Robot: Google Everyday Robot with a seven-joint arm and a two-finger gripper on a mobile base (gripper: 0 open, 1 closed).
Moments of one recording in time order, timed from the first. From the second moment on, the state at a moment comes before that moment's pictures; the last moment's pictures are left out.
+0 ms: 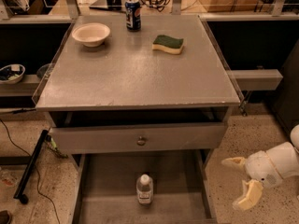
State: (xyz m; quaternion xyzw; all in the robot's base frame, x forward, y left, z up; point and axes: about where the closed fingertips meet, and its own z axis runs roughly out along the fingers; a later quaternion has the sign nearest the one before) arm 0.397 -0.247 0.611 -0.52 0.75 0.36 0.19
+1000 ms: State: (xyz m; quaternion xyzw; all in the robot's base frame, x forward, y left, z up) arm 0.412 -0.183 0.612 -0.54 0.70 0.41 0.23
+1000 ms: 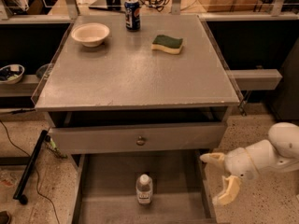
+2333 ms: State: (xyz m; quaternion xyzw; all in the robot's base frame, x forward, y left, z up) arm 0.405 -0.108 0.568 -0.55 0.65 0.47 0.24
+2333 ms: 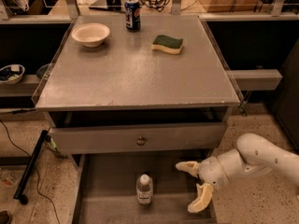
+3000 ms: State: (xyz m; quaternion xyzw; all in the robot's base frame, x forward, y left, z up) arm 0.406 -0.098 0.551 -0.53 0.65 0.48 0.24
